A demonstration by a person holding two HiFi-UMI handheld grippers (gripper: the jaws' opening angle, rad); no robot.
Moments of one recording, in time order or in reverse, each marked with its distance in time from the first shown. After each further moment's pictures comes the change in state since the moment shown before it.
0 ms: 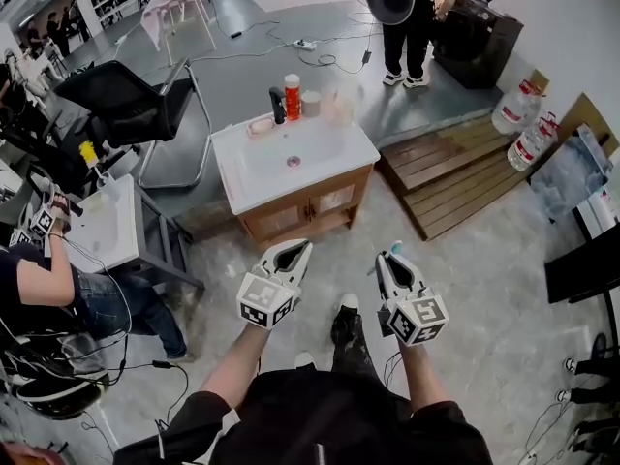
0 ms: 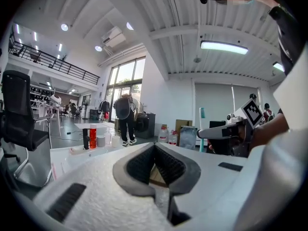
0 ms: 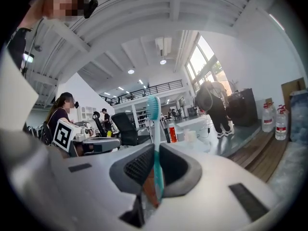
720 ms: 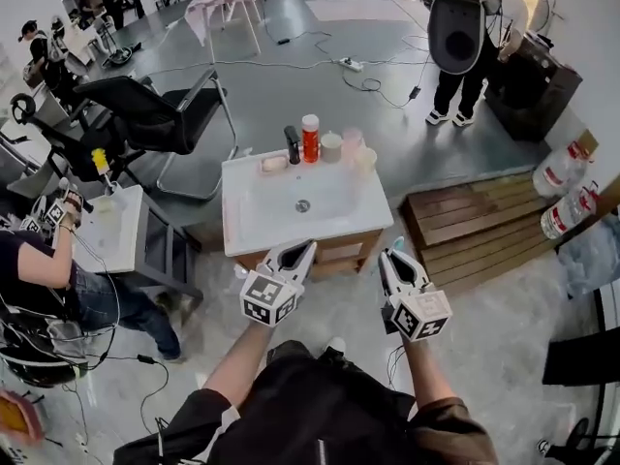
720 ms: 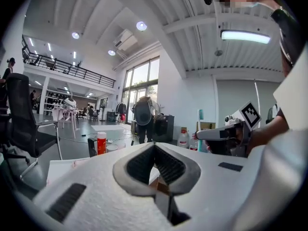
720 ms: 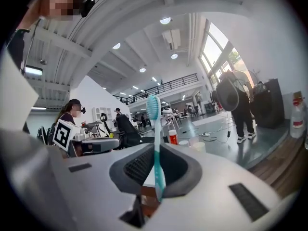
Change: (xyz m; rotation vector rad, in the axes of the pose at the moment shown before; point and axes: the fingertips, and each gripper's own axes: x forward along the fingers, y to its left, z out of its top) left arm 0.187 0.113 0.053 -0.031 -0.010 0.212; right arm 0.190 -0.158 0.083 -0.016 0.041 0.226
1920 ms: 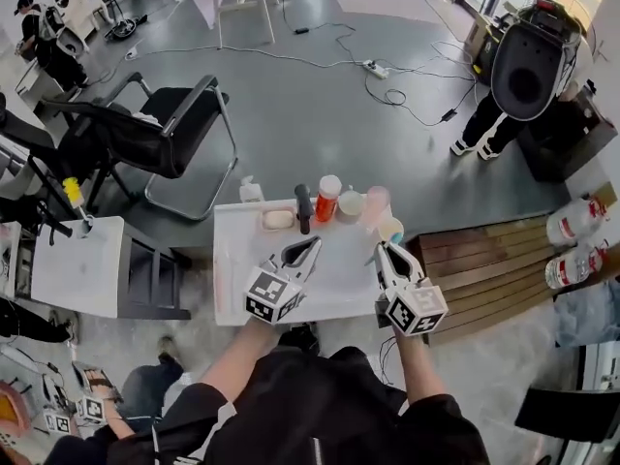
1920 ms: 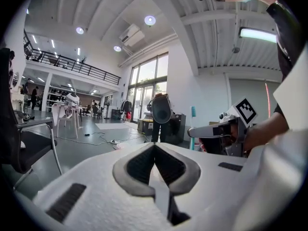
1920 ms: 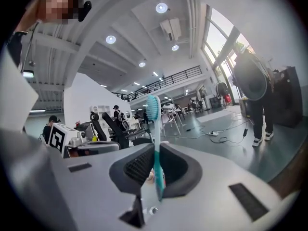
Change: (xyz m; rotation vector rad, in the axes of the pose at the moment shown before) left arm 0.188 0.244 0.014 -0.031 0.016 0.047; right arm 0.317 -0.105 0.046 0.017 0.059 0.066
